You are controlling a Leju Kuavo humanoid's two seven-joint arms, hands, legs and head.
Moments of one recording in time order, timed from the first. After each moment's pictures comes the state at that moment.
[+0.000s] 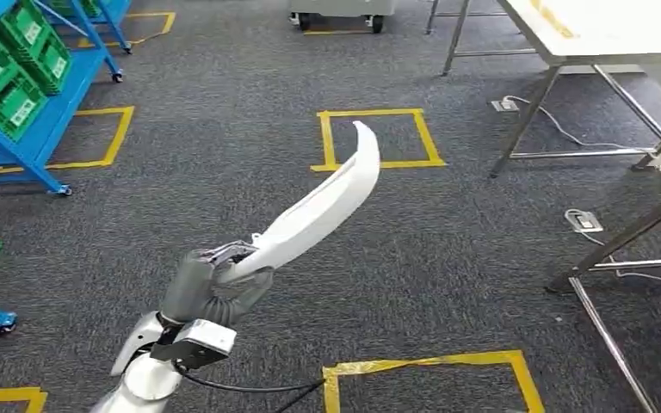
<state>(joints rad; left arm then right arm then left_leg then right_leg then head) 0.09 -0.22 -0.19 -1.59 -0.62 0.13 -0.50 -0.02 0.13 -0.95 -0.24 0.82 -0.12 -0.31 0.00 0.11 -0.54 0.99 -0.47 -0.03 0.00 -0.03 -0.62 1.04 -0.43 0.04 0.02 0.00</state>
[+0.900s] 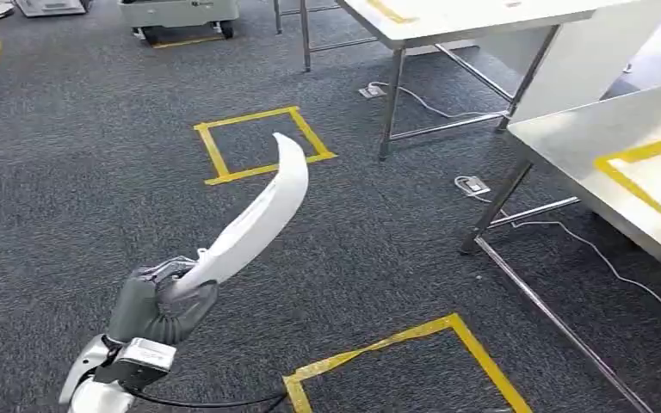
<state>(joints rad) 0.22 -0.18 -0.05 -1.70 -0.57 0.11 -0.54 -0.03 0.16 -0.95 -0.24 0.95 -0.11 -0.31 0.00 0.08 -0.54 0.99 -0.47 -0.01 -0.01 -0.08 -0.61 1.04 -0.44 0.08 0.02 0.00</state>
